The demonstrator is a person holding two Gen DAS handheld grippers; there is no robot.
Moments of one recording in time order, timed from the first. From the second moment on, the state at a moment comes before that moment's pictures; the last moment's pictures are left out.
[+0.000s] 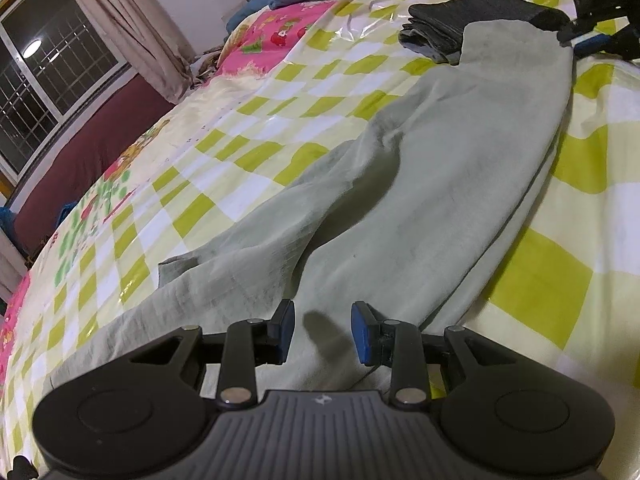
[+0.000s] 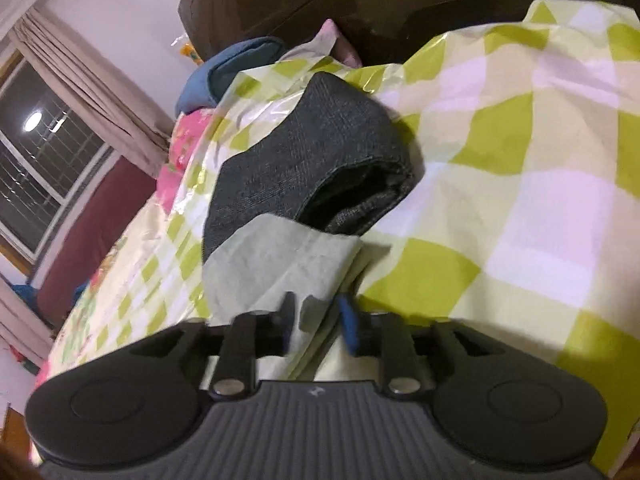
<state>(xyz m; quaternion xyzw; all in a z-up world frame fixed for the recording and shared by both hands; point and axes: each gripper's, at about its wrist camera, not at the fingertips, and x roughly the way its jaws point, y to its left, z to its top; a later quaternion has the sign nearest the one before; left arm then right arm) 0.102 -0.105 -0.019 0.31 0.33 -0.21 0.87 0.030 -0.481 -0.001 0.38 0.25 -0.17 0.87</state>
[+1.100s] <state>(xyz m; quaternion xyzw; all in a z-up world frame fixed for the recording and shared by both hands) 0.084 -0.145 -0.016 0.34 0.32 -0.25 0.85 0.027 -0.520 -0.021 0.48 0.26 -0.12 0.83</state>
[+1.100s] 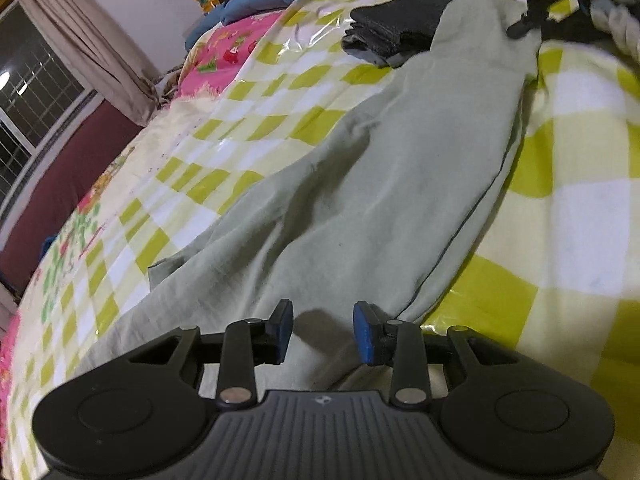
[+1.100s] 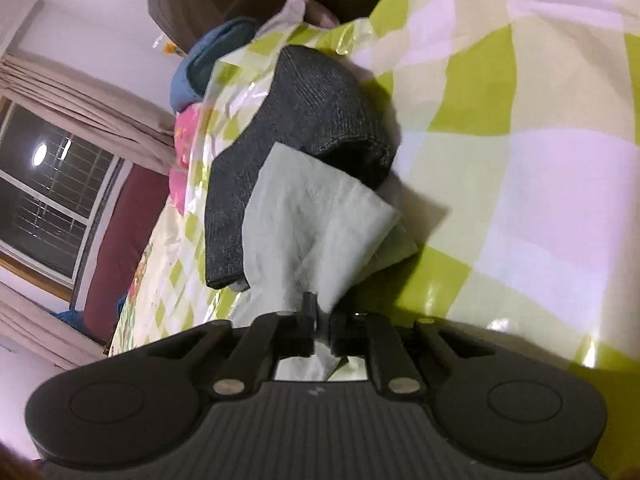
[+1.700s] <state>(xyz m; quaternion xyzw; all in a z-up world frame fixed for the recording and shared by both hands) 0.165 -0.123 0.010 0.30 0.29 -0.17 0.89 0.029 -0.527 -0.008 0.42 0.29 -0.15 0.84</state>
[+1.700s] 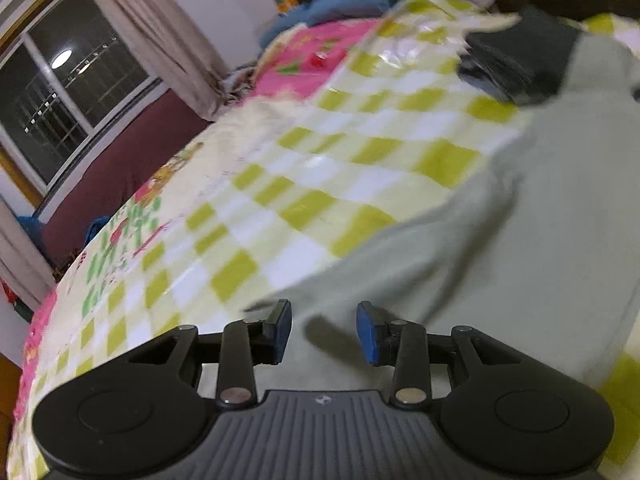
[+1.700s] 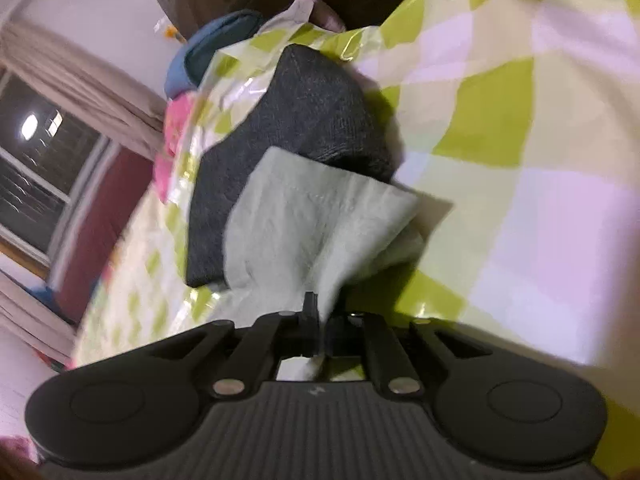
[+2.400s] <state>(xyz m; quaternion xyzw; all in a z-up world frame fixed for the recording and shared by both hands) 0.106 -0.039 -0.038 0.21 0.27 -0.14 0.93 0.244 -0.168 0.007 0.05 0.44 0.31 0.84</state>
